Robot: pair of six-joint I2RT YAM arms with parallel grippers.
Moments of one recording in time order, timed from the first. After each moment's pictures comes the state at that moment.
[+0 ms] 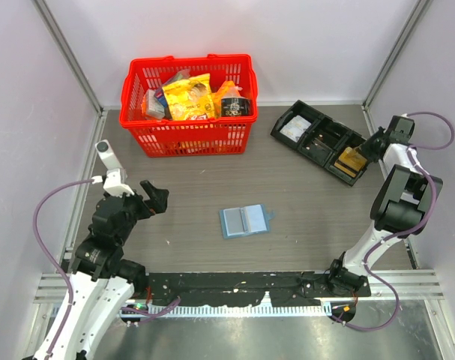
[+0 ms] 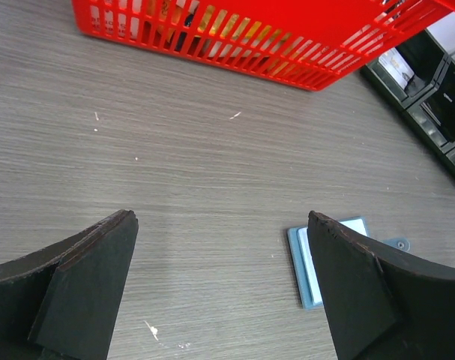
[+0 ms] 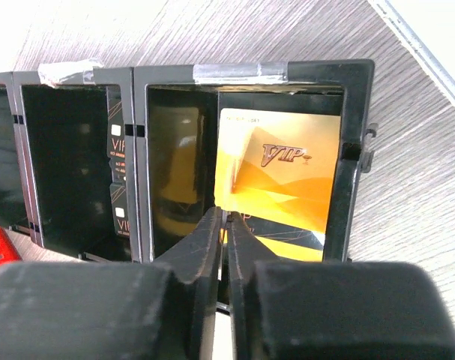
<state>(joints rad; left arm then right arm) -0.32 0.41 0.61 -0.51 -0.14 -0.50 -0.42 1.80 1.27 -0.26 -0.21 0.50</state>
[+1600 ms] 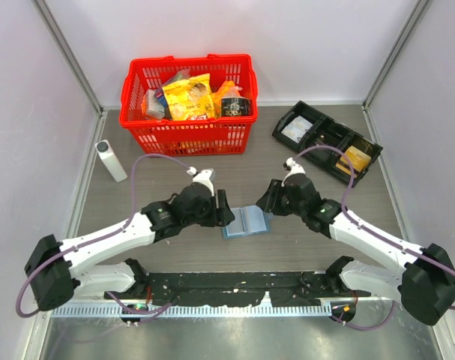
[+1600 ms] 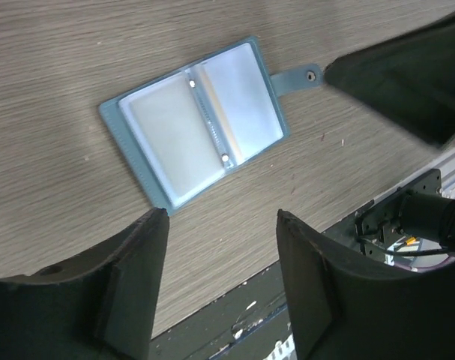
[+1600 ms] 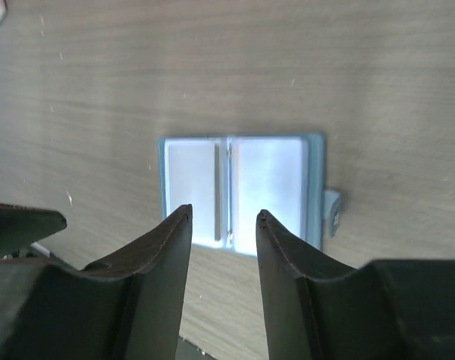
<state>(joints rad) -0.92 1.09 0.74 -0.33 -0.10 -0.79 0.61 1.06 0.63 -0.19 -0.01 0.71</state>
